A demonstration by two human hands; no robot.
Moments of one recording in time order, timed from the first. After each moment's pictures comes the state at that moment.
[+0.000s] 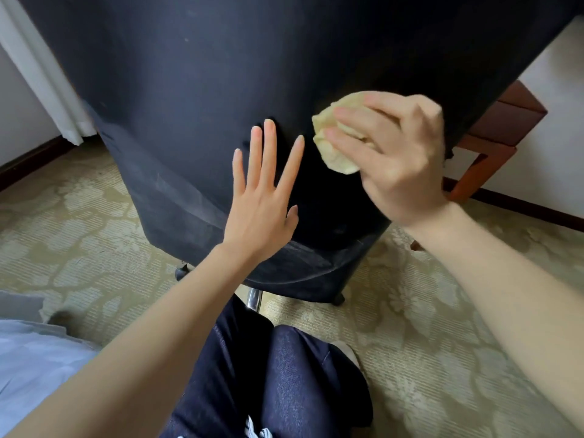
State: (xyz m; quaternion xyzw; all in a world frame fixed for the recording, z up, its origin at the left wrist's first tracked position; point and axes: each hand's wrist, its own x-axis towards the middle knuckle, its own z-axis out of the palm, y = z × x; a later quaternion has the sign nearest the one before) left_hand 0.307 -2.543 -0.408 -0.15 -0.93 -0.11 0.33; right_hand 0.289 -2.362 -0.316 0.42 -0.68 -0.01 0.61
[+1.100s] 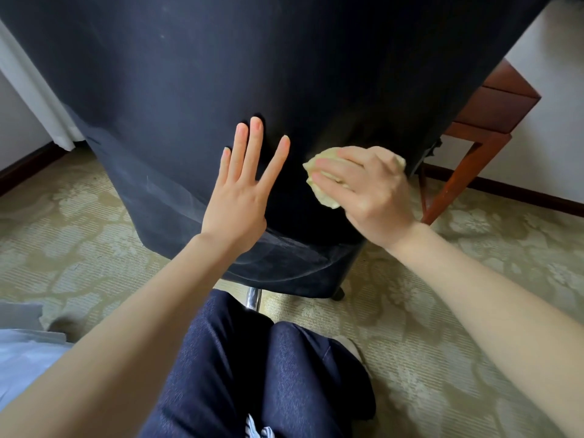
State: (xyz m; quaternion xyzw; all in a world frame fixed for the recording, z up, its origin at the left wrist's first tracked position) left_hand 0.299 -2.556 -0.405 -0.19 -0.93 -0.09 0.29; right_hand 0.290 -2.345 -0.369 0.42 -0.72 -0.01 0.55
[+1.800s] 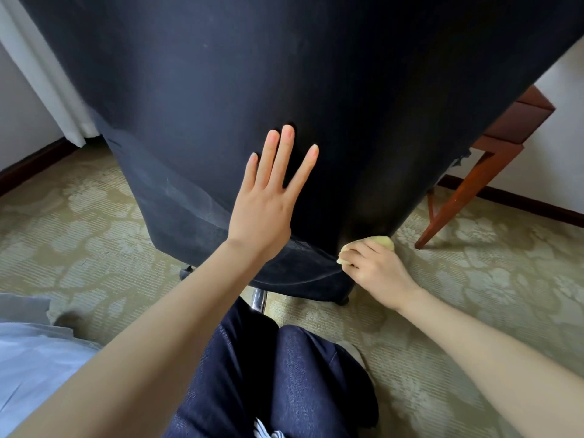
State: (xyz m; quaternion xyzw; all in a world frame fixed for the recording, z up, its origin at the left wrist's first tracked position) left_hand 0.306 -2.551 -0.404 -0.19 -0.94 -0.07 0.28; right_hand 0.314 -2.309 -0.480 0.44 -0.85 -0.12 0.26
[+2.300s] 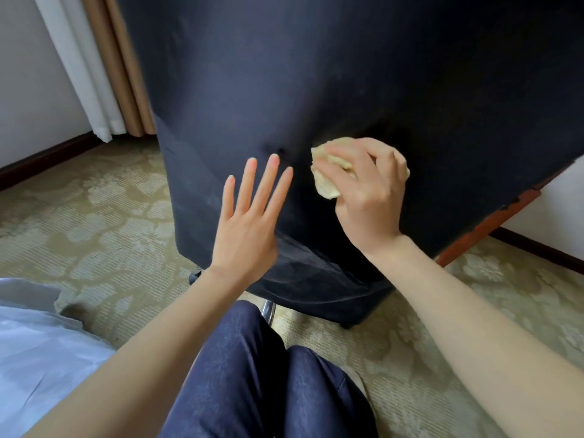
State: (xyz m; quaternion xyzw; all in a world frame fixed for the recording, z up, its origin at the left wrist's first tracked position) left_hand 0.320 -2.614 -0.422 -0.08 -0.94 -0.05 0.32; right_hand 0.280 -2.451 -0.348 0.33 -0.75 0.06 0.57
